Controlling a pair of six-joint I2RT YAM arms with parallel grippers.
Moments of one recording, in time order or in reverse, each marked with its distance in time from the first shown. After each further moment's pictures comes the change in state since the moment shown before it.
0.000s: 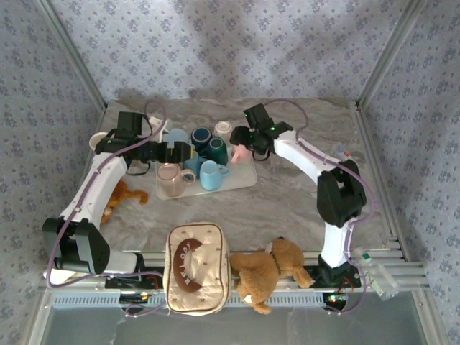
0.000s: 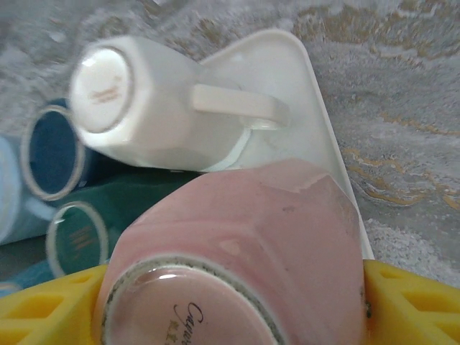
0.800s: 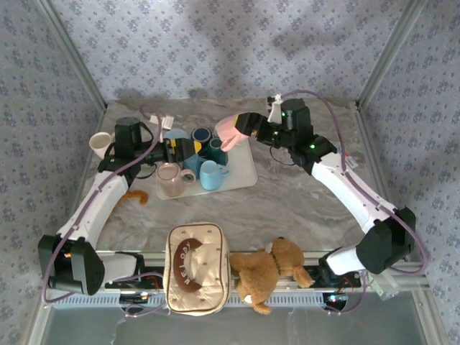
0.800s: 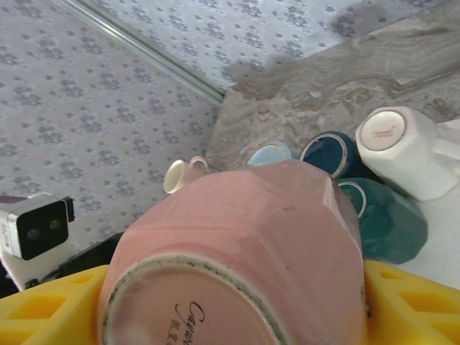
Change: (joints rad) left arm -0.037 -0.153 -0.235 0.553 0.254 -0.379; right arm -0.048 -0.462 -0.260 0.335 -0.365 0.030
